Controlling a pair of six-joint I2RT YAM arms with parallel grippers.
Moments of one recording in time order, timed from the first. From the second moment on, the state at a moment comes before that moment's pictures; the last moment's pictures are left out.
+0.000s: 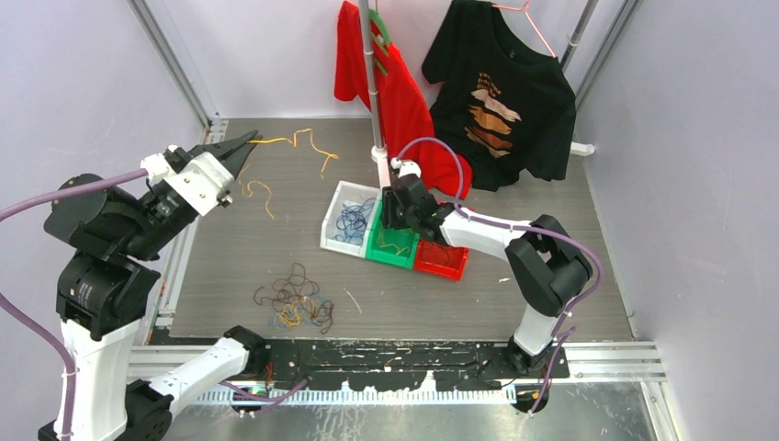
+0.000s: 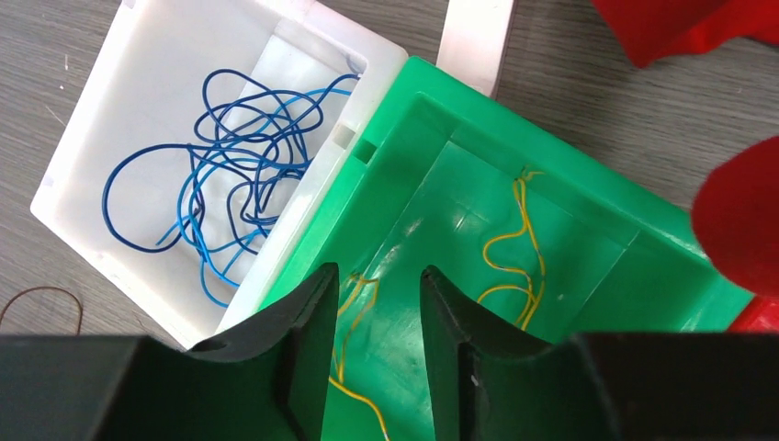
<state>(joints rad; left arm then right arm) -0.46 0.89 1.69 -0.58 0.32 0.60 0.72 1.73 1.06 0.02 0.13 0.46</state>
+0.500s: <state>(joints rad) -0.46 1.01 1.58 -0.46 0.44 0.34 0.70 1.48 1.03 0.02 0.13 0.46</state>
